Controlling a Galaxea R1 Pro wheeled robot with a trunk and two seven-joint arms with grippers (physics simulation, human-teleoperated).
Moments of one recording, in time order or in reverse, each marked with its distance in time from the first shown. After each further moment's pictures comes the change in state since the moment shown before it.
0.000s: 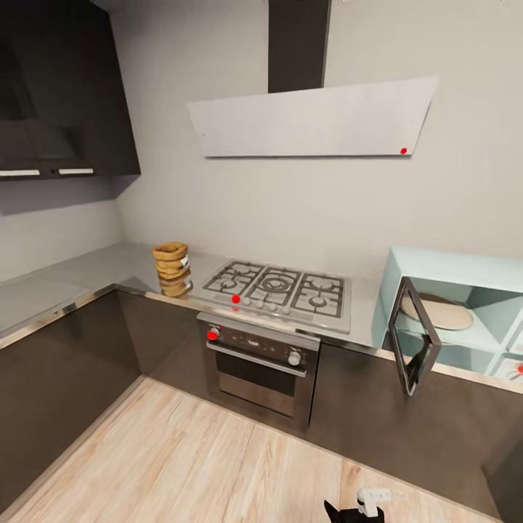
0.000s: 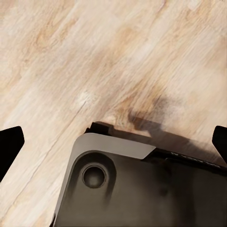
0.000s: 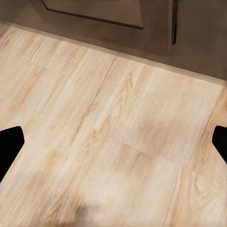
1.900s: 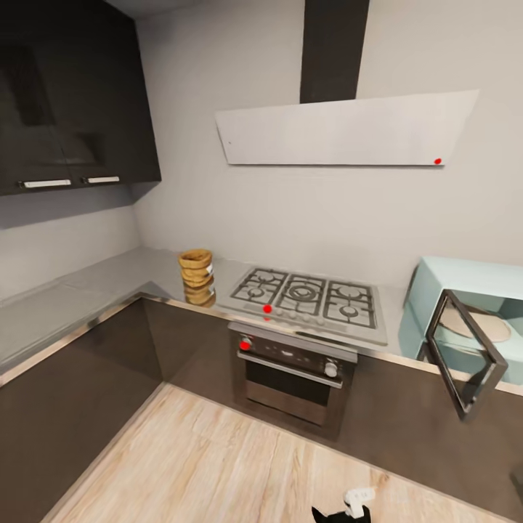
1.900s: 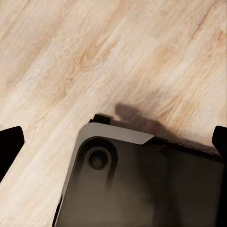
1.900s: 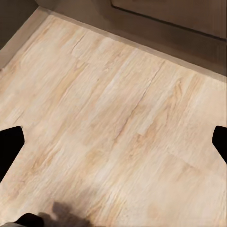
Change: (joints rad) left arm 0.000 0.001 0.000 0.000 0.000 0.006 -0.001; right arm 0.000 0.028 0.056 -0.012 0.070 0.007 0.008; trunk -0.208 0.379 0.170
